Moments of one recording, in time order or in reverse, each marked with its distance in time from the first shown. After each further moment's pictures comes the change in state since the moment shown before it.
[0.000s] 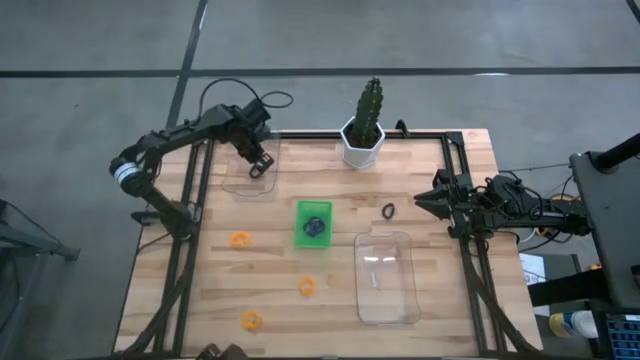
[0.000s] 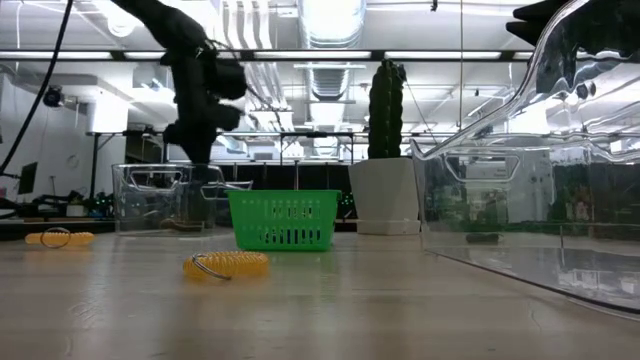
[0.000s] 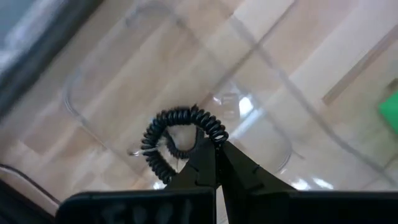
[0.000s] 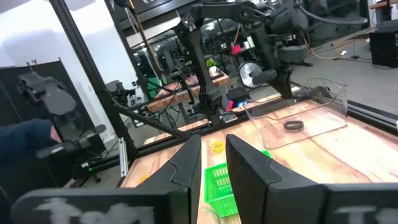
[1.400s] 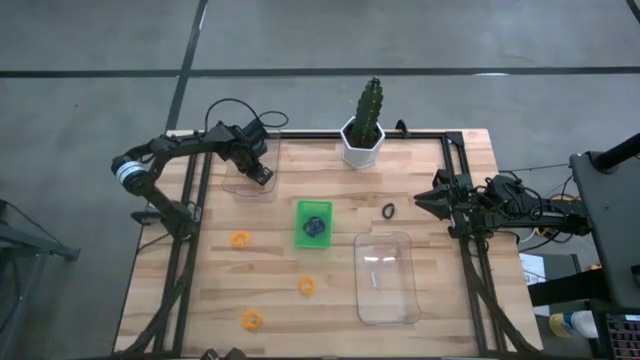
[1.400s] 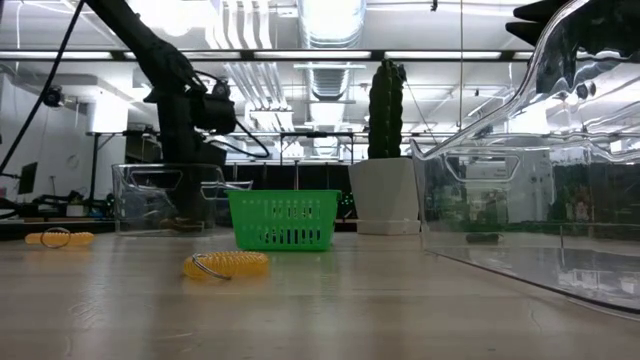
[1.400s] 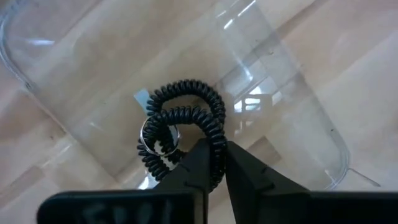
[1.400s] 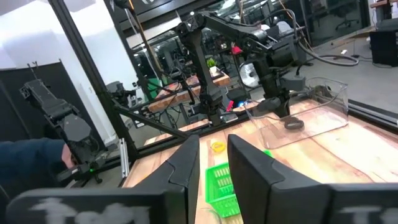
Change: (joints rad) left arm 0.011 0.019 -0.290 0.283 -0.030 -0.106; right arm 0.000 0.000 0.000 0.001 0.000 0.008
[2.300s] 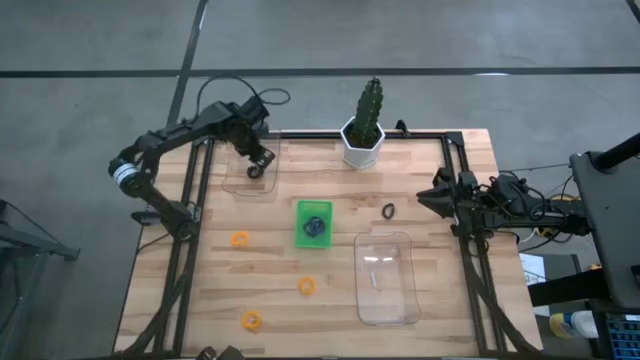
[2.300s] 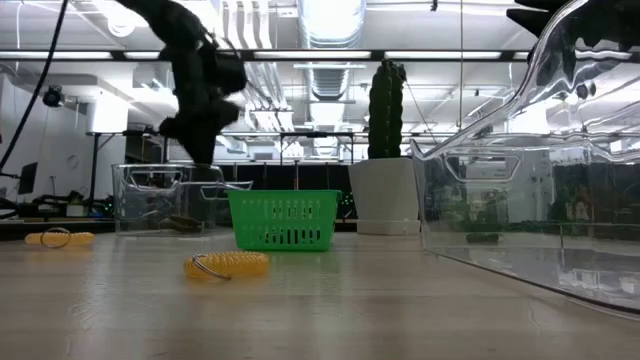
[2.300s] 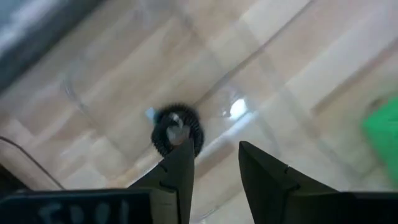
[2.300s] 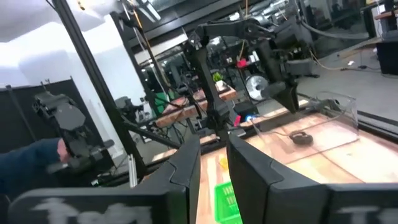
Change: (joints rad) left arm -0.007 -0.029 0.329 -0.321 0.036 -0.004; right arm 0.000 0.000 0.000 0.072 0.001 0.022
